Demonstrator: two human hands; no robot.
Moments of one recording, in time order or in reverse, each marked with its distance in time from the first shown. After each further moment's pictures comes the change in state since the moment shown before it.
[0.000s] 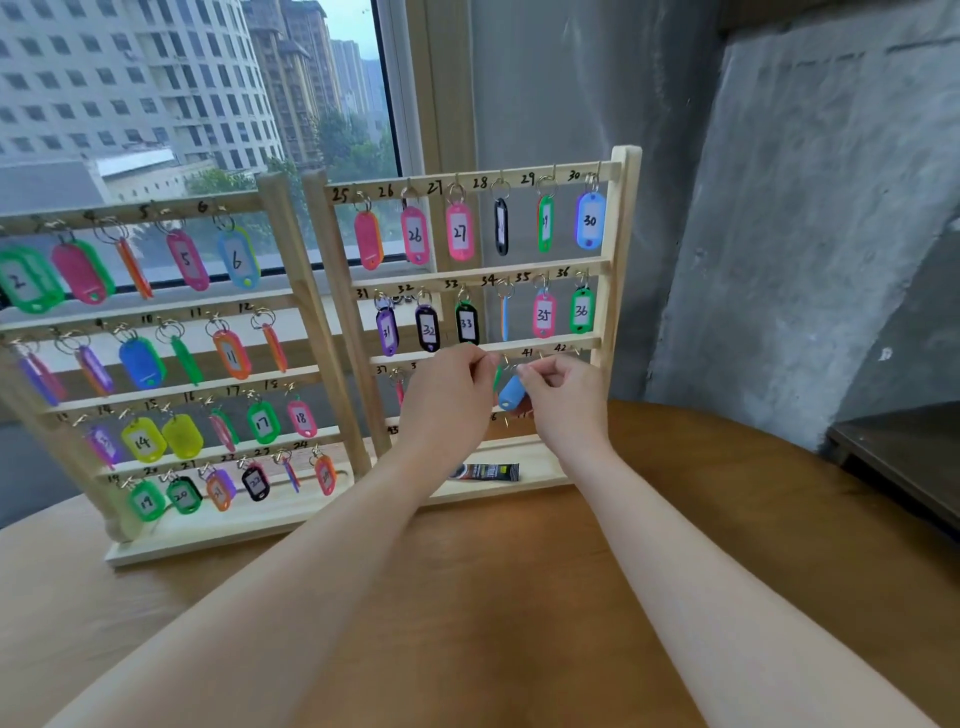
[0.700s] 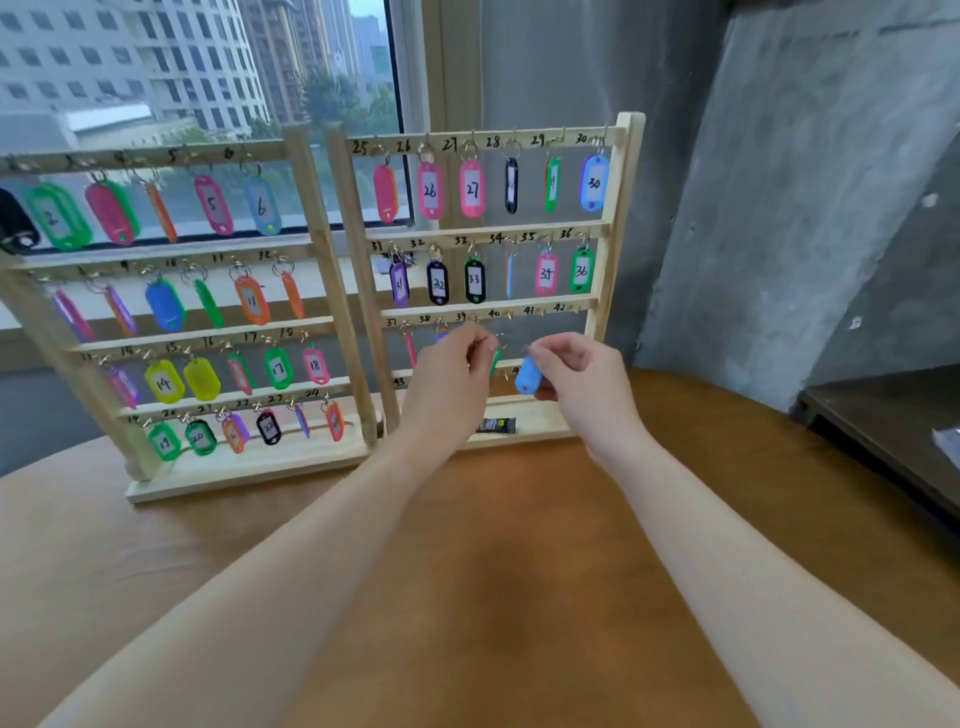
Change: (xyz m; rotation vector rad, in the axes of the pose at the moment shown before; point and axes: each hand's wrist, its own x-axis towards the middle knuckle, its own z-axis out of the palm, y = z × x) left_hand -0.044 -0.012 -0.007 -0.176 -0.026 0.033; right_hand -0.056 -0.019 -0.034 0.051 -0.147 0.021
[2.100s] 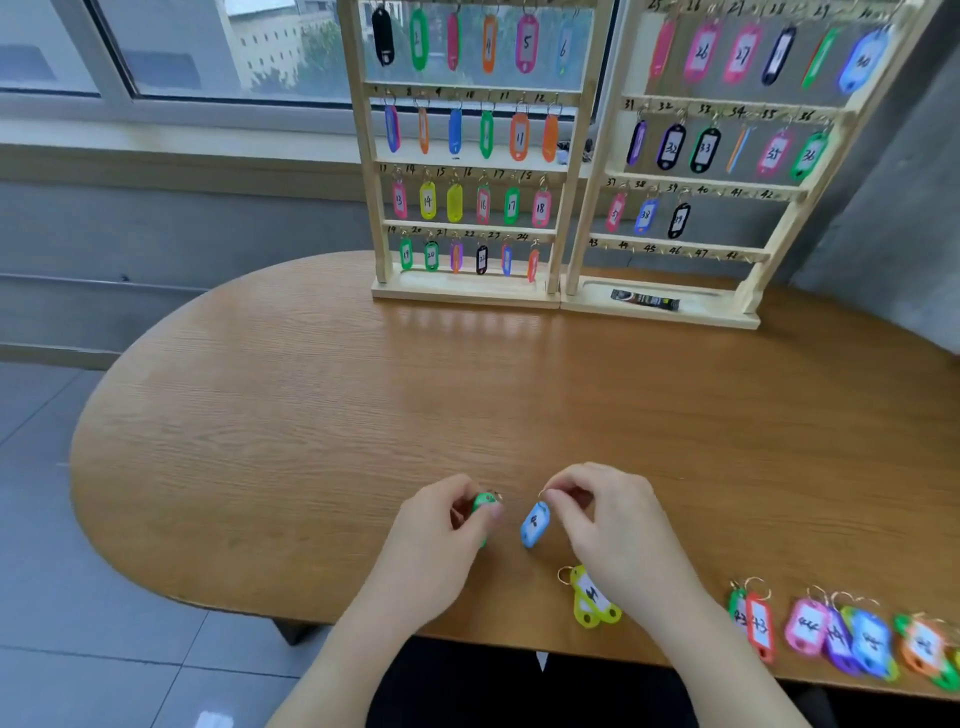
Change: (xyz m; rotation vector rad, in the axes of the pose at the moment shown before) left_hand -0.357 -0.068 -0.145 -0.011 -0.104 -0.525; right_hand -0.304 0.036 0.089 -0.733 -0.441 -0.177
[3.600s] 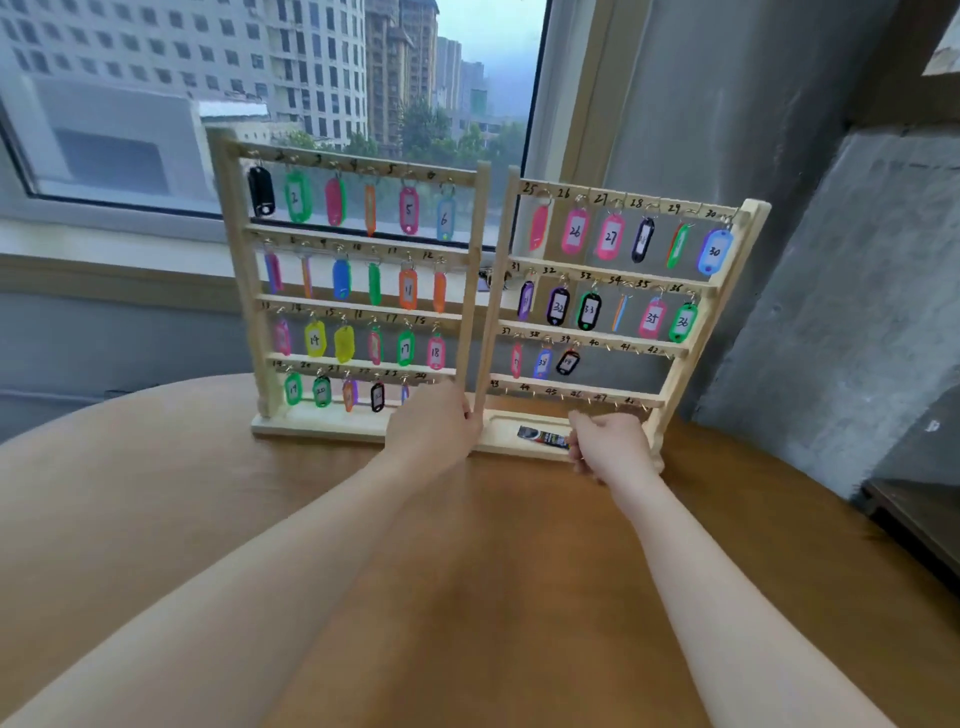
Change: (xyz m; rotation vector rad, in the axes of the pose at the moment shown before) left_hand 0.266 0.161 0.028 0.426 0.209 0.226; right_hand 0.230 0.077 -0.138 0.343 0.256 0.436
